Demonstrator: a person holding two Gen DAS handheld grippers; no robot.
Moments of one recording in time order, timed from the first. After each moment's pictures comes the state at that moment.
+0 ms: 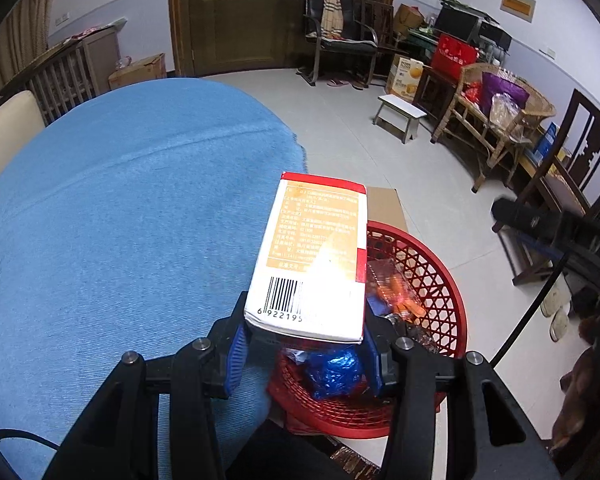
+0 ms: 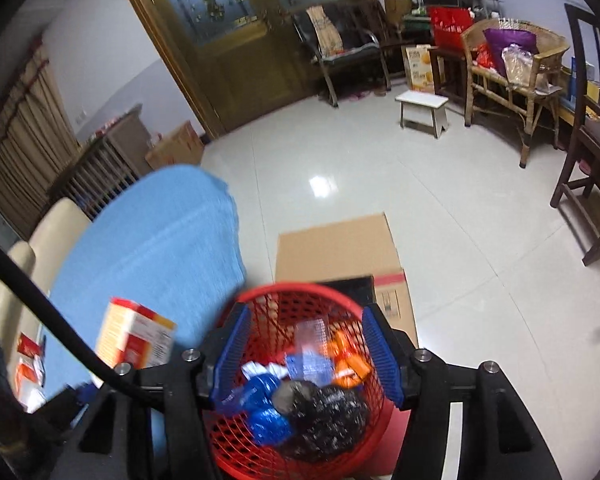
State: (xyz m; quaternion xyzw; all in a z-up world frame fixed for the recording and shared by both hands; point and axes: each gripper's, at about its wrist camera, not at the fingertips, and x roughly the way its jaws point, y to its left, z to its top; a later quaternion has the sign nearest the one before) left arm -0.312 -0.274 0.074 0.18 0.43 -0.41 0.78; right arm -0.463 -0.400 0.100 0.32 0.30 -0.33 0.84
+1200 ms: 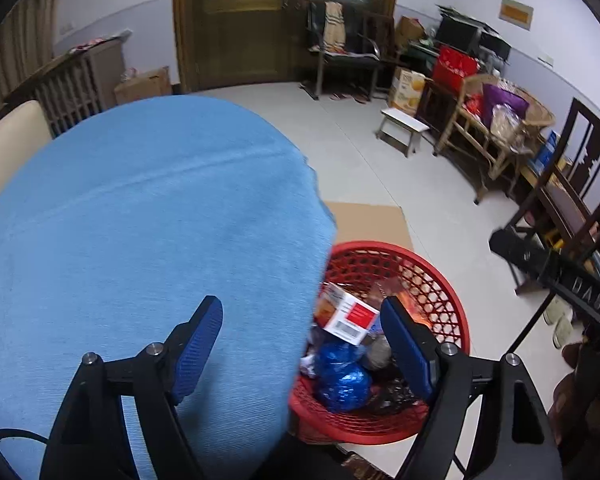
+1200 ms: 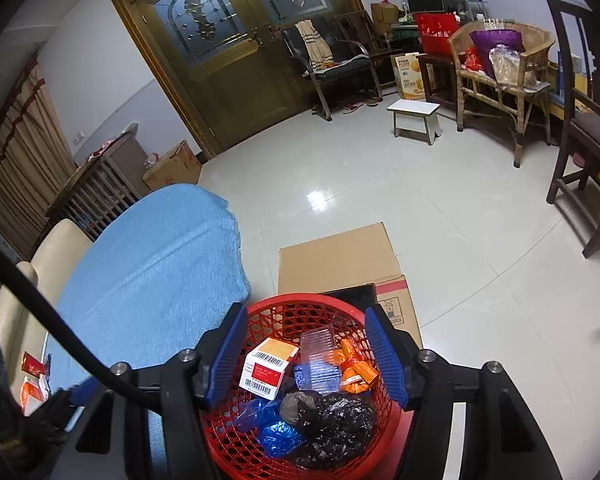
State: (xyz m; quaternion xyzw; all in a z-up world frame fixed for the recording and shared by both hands) left arm -0.295 -0.259 0.095 0.16 0.41 -0.41 0.80; right arm -0.463 -0.383 0.096 0.32 0.28 -0.35 0.83
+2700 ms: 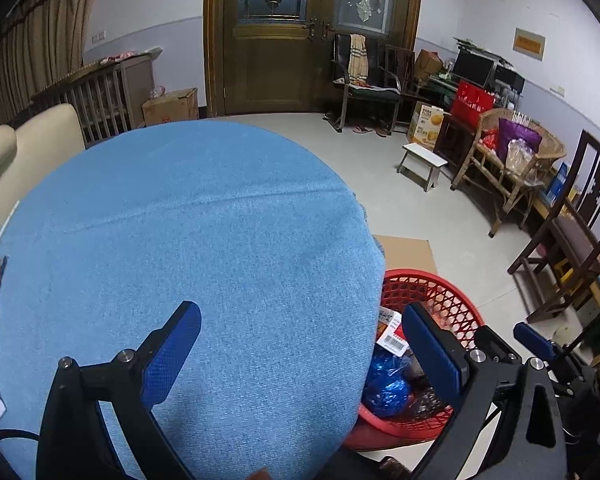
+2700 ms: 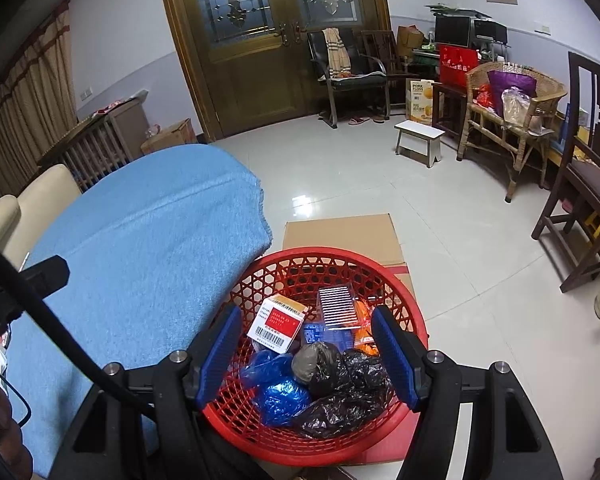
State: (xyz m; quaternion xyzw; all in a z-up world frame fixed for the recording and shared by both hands) left arm -0.268 -0.206 0.112 0.14 0.37 -0.39 0.83; right arm -0.438 -0.303 0.078 0.23 0.32 -0.36 0.85
